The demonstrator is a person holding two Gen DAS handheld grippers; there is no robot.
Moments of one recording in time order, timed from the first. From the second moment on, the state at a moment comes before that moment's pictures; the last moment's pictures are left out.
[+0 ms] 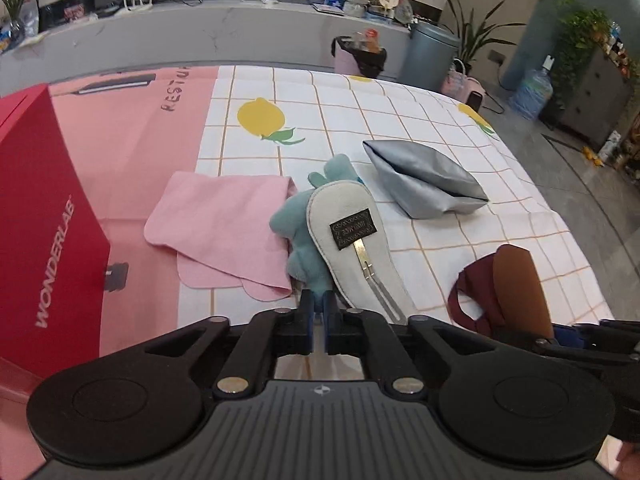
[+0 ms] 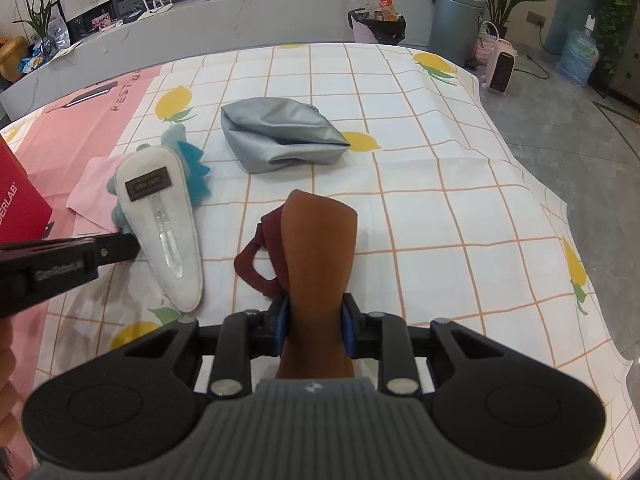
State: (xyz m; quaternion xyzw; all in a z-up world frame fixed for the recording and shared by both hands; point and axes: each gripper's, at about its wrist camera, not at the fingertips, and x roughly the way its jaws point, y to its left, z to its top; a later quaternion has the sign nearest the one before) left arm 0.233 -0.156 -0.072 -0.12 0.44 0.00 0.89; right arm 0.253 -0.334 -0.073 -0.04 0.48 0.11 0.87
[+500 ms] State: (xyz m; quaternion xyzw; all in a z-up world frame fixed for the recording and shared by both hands) left arm 0.264 -0.181 -0.057 -0.08 0.42 0.04 0.90; right arm 0.251 -0.333 -0.074 -0.04 0.48 0.12 0.87
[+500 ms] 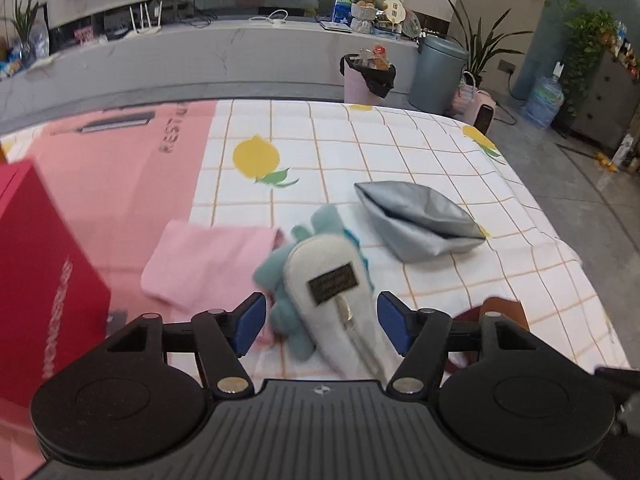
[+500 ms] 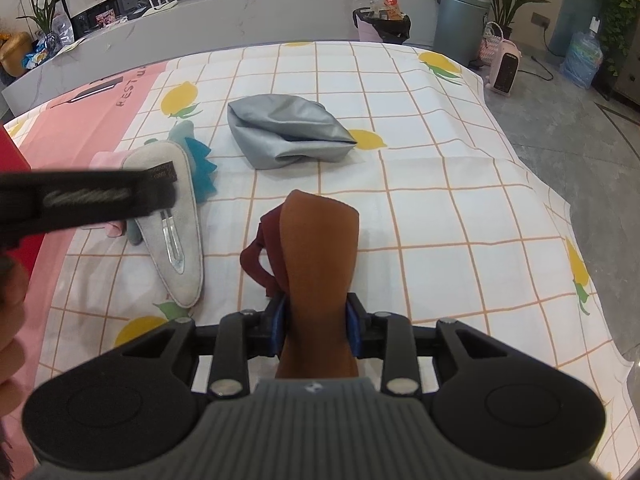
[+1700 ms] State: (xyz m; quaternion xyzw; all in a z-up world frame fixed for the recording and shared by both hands) left arm 0.229 -0.206 -0.079 0.08 0.43 0.01 0.90; right arm 0.246 -0.327 -0.075 -0.07 0.48 0.13 0.87
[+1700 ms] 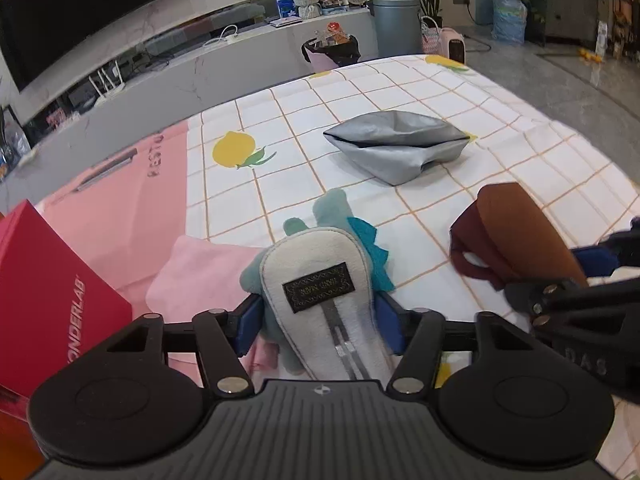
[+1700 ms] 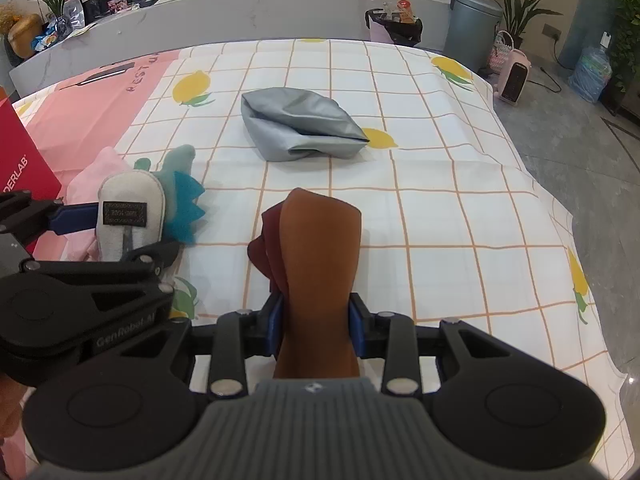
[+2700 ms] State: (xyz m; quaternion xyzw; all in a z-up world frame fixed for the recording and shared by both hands) left arm 0.161 -0.140 0.024 0.05 0.36 0.01 0.93; right arm 0.210 -0.293 0.013 -0.04 0.38 0.14 0.91
